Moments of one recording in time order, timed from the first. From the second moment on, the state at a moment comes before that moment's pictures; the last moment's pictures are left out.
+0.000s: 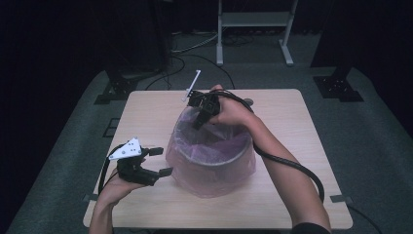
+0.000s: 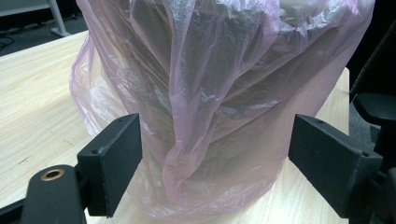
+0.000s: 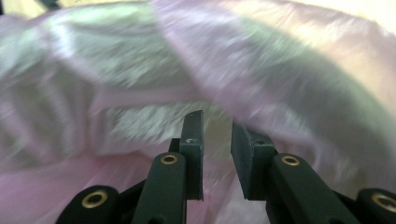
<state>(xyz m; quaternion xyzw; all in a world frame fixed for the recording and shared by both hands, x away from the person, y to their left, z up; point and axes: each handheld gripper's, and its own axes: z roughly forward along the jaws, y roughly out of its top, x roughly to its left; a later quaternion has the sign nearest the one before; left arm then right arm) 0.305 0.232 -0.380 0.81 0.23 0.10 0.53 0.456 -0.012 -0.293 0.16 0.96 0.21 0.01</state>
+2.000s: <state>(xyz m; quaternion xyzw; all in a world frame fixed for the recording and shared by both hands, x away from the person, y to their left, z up) 0.305 0.227 -0.382 0.81 0.23 0.09 0.53 0.461 -0.064 -0.304 0.22 0.95 0.19 0.04</state>
